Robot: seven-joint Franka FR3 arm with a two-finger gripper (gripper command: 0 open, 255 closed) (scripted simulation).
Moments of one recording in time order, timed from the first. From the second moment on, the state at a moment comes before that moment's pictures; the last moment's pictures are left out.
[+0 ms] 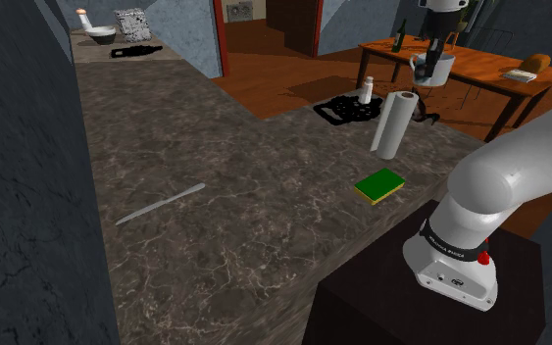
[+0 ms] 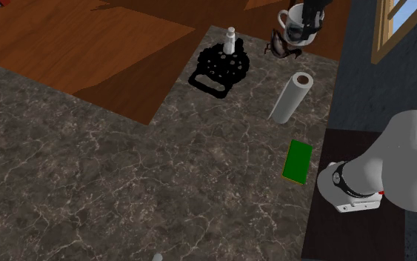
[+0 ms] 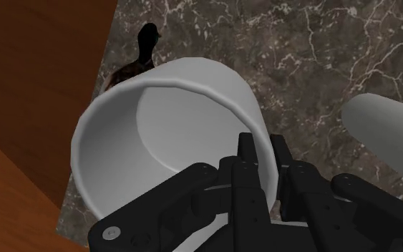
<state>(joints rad) -0.35 -0.45 -0.50 -2.22 -0.35 1.76 -0.76</state>
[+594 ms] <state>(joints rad) -0.36 -0.43 -0.54 -2.31 -0.36 1.89 -0.76</state>
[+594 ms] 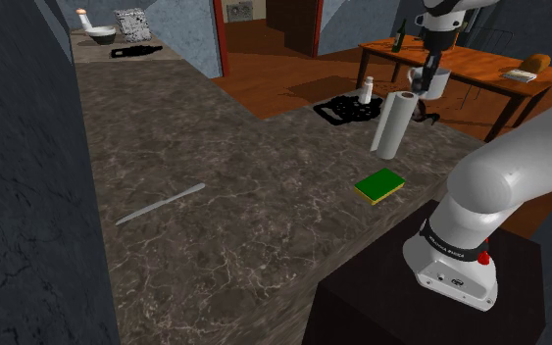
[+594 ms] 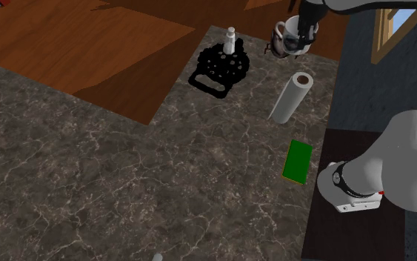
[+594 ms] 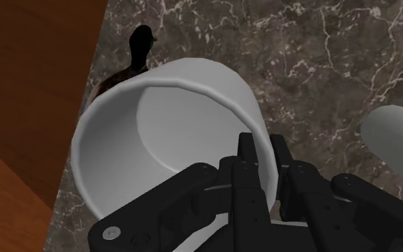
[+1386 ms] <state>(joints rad) -0.36 -0.37 -0.58 -2.43 -0.38 2.06 -0.75</state>
